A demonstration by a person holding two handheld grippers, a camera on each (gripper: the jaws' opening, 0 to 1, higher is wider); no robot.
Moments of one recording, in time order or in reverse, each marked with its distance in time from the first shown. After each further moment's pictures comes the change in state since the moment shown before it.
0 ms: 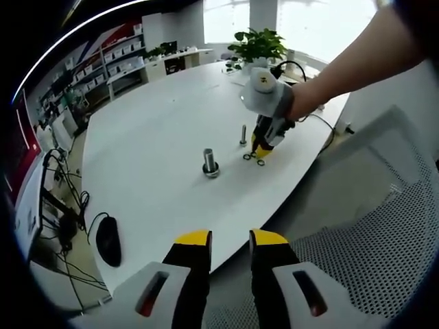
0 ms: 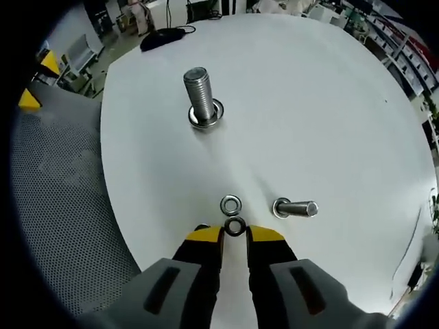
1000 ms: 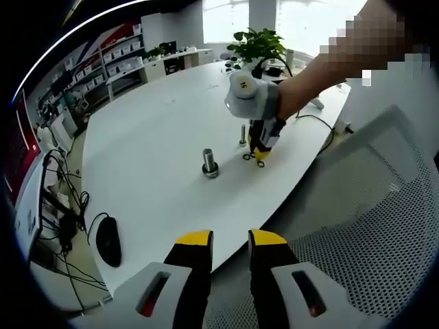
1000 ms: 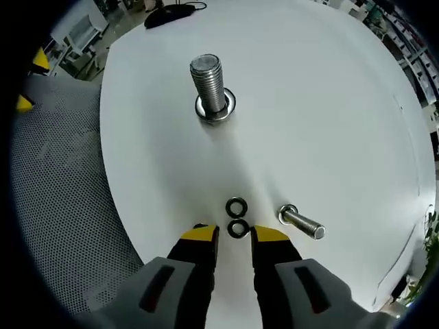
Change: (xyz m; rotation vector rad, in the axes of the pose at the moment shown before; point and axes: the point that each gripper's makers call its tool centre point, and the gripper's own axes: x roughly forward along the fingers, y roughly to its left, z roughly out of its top) left arm 0.000 0.000 0.000 0.002 0.000 -0.001; right arm 0.002 0.004 0.000 -0.086 0.137 0.019
